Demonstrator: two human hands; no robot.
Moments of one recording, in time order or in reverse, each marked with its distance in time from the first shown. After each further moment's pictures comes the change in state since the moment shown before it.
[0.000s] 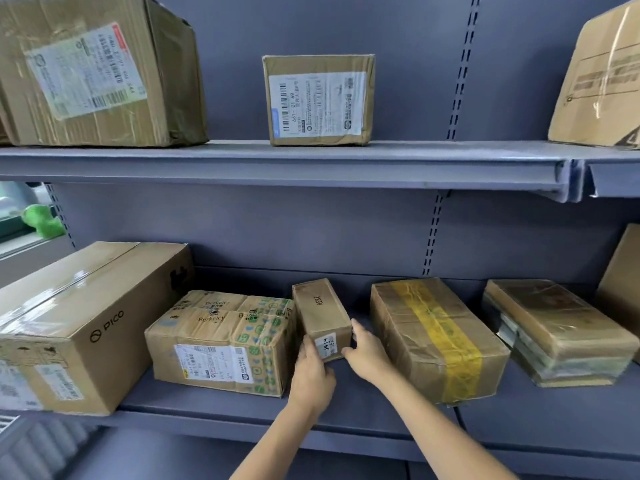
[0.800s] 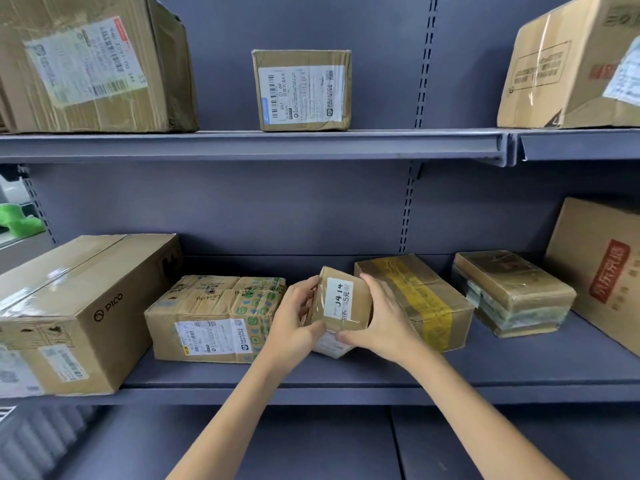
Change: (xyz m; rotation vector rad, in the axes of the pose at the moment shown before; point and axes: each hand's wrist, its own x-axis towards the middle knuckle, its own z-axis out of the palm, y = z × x) left_hand -0.057 0.038 -0.076 -0.499 -0.039 0.399; right_hand -0.104 -0.029 -0.046 -0.091 0.233 -0.269
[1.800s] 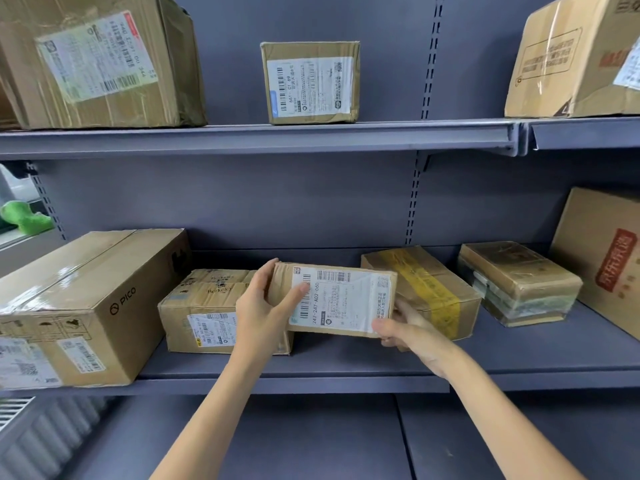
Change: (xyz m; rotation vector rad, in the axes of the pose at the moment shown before) left_hand -0.015 0.021 -0.040 0.020 0.364 -0.060; right_hand -0.025 0.018 -0.009 0.614 -0.276 0.197
